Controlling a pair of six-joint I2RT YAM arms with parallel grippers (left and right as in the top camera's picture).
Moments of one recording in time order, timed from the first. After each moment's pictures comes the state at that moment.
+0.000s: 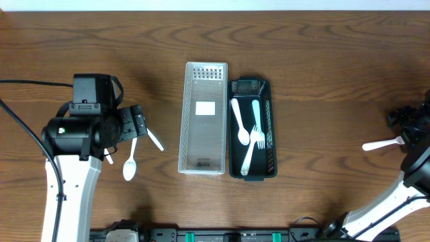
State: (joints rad) left arm -0.01 1.19 1.24 -1.20 -0.09 -0.25; right arm -0.66 2.12 1.49 -0.93 0.11 0.64
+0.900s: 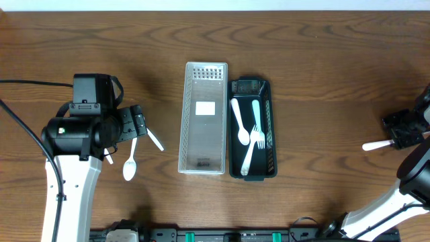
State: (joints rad) left arm -0.01 1.19 1.24 -1.20 -0.09 -0.25; right arm -0.64 2.03 1.32 -0.81 0.05 0.66
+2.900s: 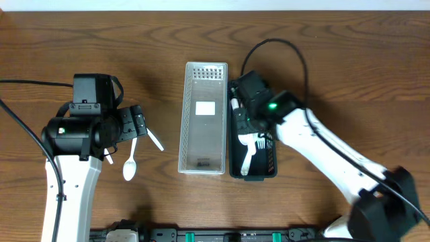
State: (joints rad) left arm -0.01 1.19 1.24 -1.20 -0.09 -0.25; right arm 0.64 1.68 1.28 -0.86 0.07 0.49
